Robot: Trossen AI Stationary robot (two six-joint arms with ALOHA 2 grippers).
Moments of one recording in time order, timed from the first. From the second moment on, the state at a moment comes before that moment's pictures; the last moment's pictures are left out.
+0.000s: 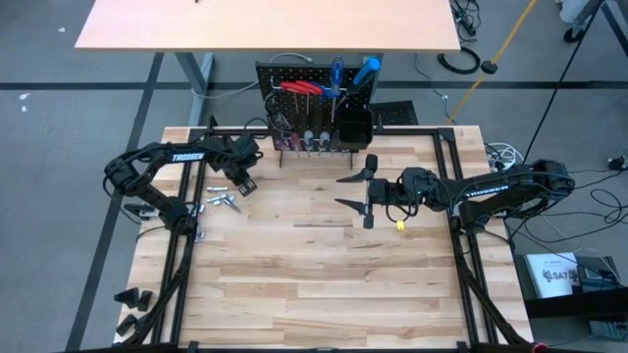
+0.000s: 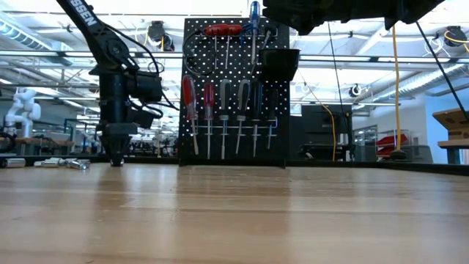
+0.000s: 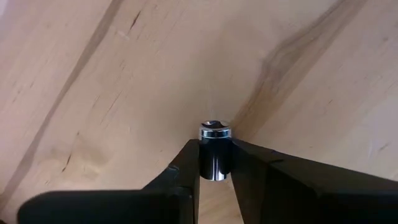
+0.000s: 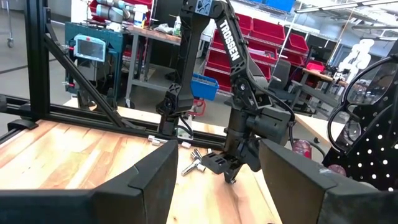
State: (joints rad) left arm 0.75 1.54 0.72 -0.64 -0.05 0.11; right arm 0.00 1.24 0.68 0.58 0.08 -0.22
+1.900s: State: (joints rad) left arm -0.01 1.32 0.71 0.09 0.54 -0.23; right arm 0.11 1.79 1.15 0.27 -0.23 -0.41
